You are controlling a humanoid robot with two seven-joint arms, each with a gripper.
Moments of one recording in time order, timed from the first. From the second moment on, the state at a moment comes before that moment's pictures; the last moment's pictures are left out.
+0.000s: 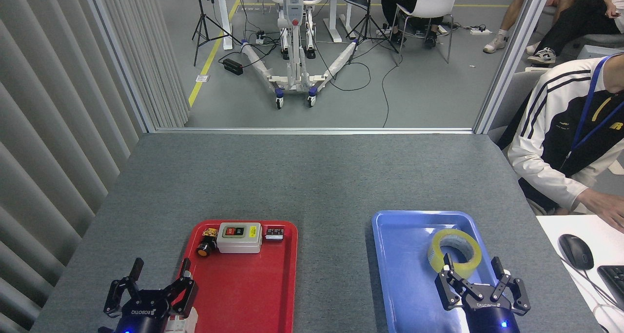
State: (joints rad) left arm 0.09 0.08 0.11 -1.53 -1.41 -0.14 0.24; right arm 0.12 -0.12 0.00 -1.60 1.33 0.06 -0.05
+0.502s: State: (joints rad) left arm 0.09 0.08 0.11 -1.53 -1.40 -0.17 0.24; right arm 0.14 -0.12 0.00 -1.61 1.33 0.07 -0.07
